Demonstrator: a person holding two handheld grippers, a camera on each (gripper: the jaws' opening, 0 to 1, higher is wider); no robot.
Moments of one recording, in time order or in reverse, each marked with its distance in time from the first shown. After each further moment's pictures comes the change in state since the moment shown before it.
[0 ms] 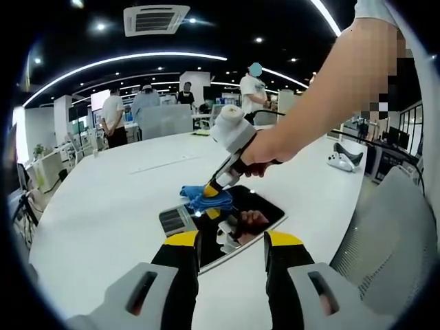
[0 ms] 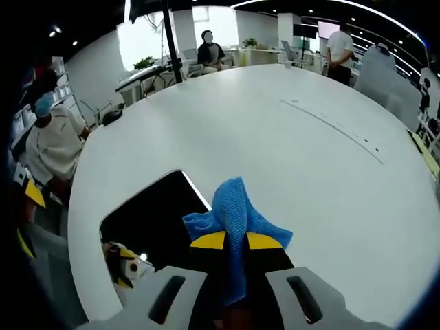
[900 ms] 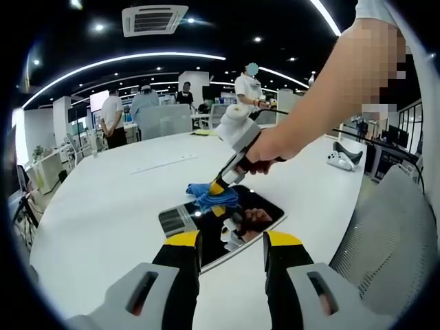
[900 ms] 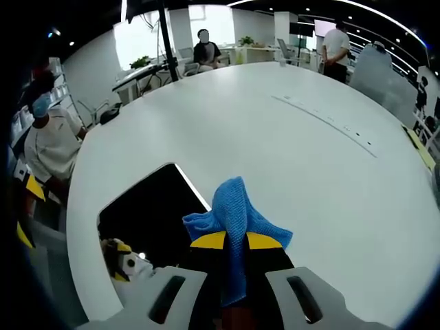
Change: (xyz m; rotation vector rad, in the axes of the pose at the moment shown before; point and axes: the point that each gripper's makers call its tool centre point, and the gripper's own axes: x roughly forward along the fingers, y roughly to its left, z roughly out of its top) left arm 0.000 -0.001 0.000 0.008 0.004 0.000; right arm -0.010 -0.010 -0.010 0.010 0.012 -0.022
